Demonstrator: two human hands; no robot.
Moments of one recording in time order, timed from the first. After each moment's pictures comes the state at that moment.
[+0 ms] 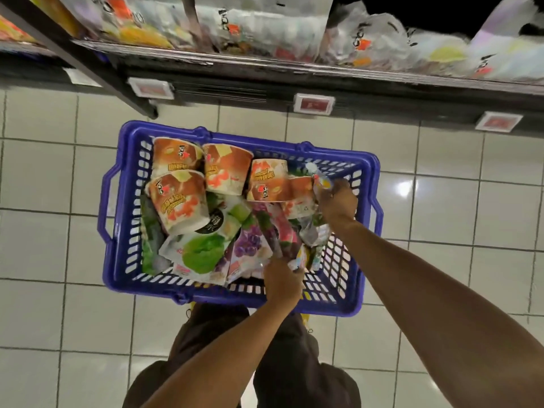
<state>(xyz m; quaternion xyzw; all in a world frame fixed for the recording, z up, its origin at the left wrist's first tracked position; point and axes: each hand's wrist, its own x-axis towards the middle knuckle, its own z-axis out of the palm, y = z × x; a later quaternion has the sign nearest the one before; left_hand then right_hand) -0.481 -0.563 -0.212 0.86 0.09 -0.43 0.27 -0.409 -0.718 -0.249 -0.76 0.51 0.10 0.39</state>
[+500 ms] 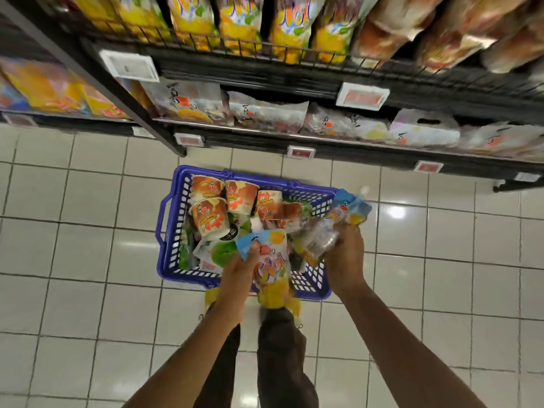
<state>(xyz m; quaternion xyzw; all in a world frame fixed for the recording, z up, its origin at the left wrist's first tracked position) -0.423 -0.497 -0.005 0.66 0.24 -0.38 0.60 -0.459 -0.677 0.000 -0.45 0.47 -0.08 0.76</state>
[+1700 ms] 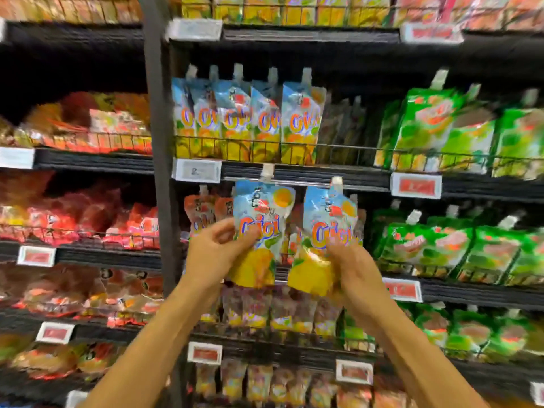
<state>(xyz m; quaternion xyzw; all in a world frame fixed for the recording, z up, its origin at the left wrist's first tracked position) -0.177 -0.453 0.784 0.59 -0.27 0.04 0.76 -0.270 -0.640 0.767 -0.66 0.00 -0.26 0.71</state>
